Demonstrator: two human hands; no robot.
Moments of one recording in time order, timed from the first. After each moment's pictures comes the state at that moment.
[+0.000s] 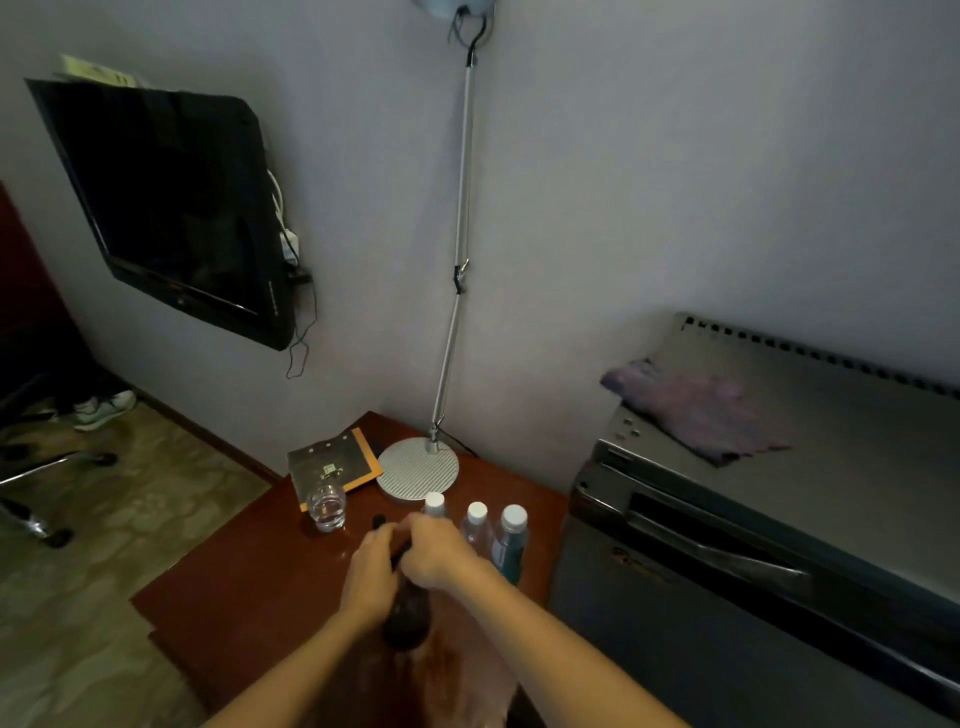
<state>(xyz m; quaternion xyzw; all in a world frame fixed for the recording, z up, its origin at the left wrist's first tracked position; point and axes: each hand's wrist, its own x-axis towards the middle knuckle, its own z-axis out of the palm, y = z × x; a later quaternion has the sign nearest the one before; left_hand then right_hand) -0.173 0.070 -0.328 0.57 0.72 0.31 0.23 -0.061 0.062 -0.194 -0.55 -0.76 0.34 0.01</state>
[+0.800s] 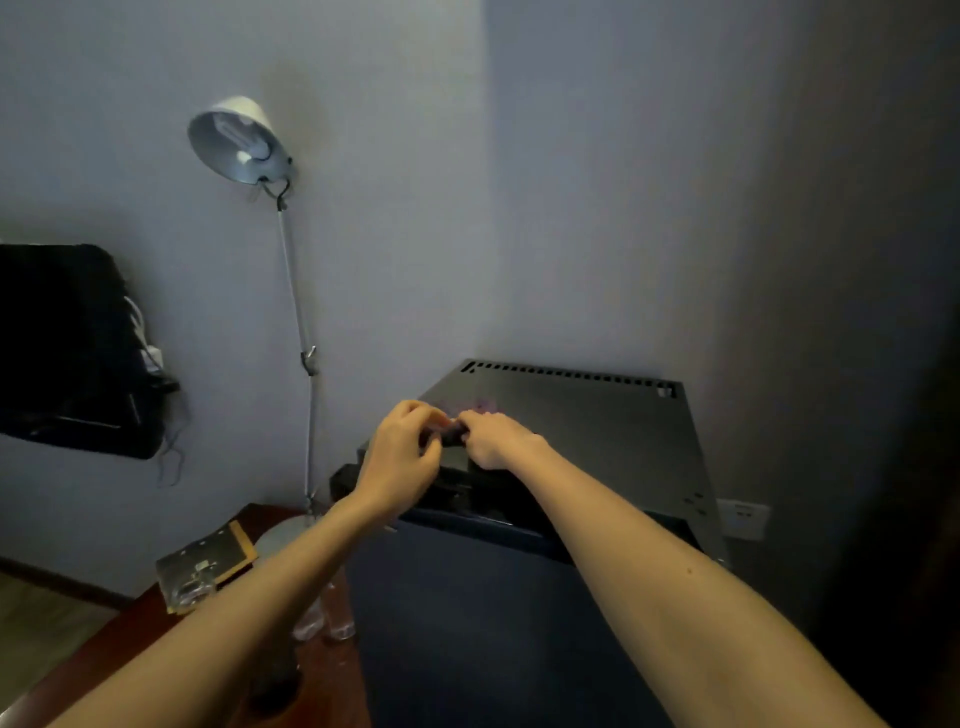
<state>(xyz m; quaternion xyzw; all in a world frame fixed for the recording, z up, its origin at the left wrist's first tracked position) 0.077 -0.002 -0.061 0.78 0.44 0.45 0.03 0.221 0.035 -0.039 -0.64 -0.76 0.09 0.06</state>
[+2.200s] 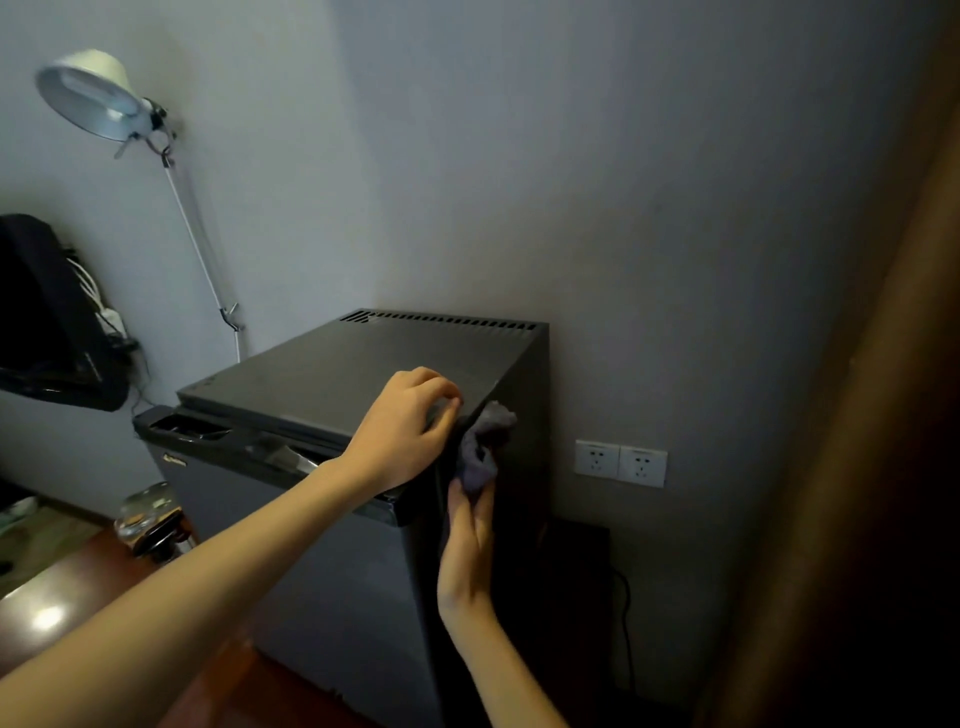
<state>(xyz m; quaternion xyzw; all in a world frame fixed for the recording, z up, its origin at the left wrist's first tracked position) 0.334 -0.069 -0.073 0.83 0.46 0.31 -0.04 0.408 -0.120 -0.186 -0.35 -0.38 0.49 0.71</state>
